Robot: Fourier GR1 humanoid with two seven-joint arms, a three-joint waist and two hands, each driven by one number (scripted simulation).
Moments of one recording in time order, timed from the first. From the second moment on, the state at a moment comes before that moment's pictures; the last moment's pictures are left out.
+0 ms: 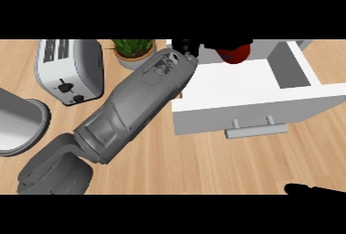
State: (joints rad) left arm -1.43 0.00 -0.60 -0.41 0.69 0.80 -0.11; right arm 0.08 -0.17 -0.17 -2.23 0.23 0.21 0.04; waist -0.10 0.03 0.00
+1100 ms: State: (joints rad) left arm -1.43 0.05 -0.61 -0.52 0.67 0.85 -0.04; right arm -0.08 -0.22 0.10 -1.78 1.00 -0.03 -0.03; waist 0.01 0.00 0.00
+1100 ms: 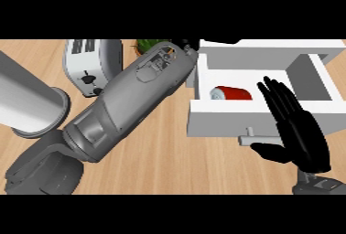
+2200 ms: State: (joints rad) left arm -1.24 0.36 -0.64 -0.93 0.58 0.80 0.22; right arm -0.50 -0.17 -0.05 -1.04 1.20 -0.47 -0.12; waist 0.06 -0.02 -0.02
